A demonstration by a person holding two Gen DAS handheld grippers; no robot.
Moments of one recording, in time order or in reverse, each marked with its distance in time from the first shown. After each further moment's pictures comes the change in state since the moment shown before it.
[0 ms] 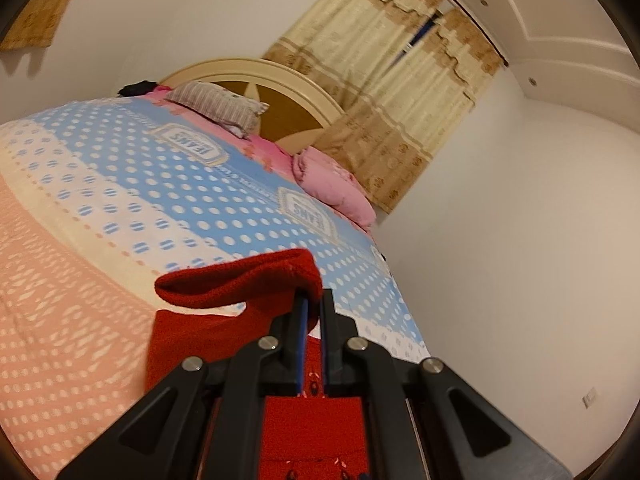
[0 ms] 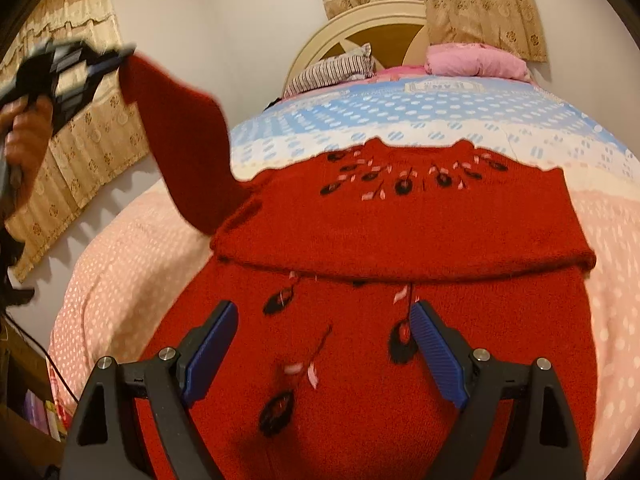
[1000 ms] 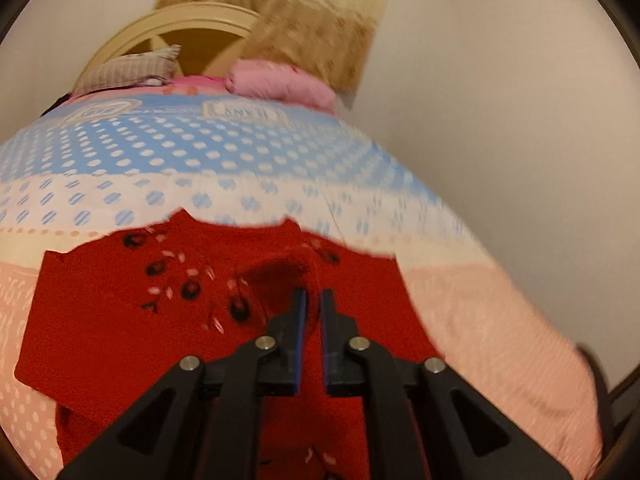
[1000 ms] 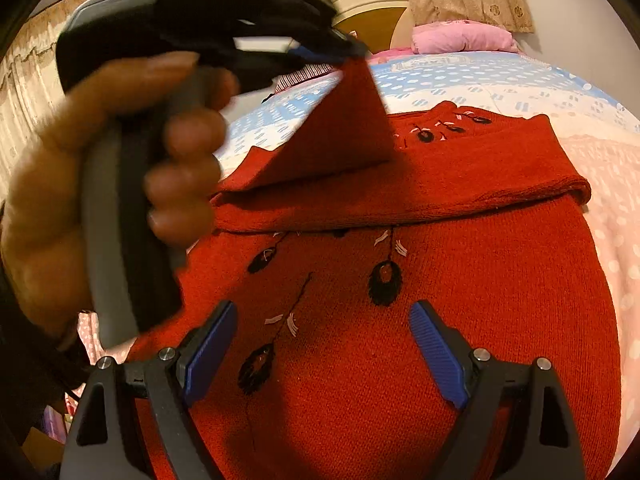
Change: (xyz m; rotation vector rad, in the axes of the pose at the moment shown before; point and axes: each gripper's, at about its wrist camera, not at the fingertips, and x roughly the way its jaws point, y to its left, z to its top) left arm 0.155 -0.121 -0.167 0.427 0.333 0.036; right arm -0.002 -0.019 -0.030 0.085 0.015 0.029
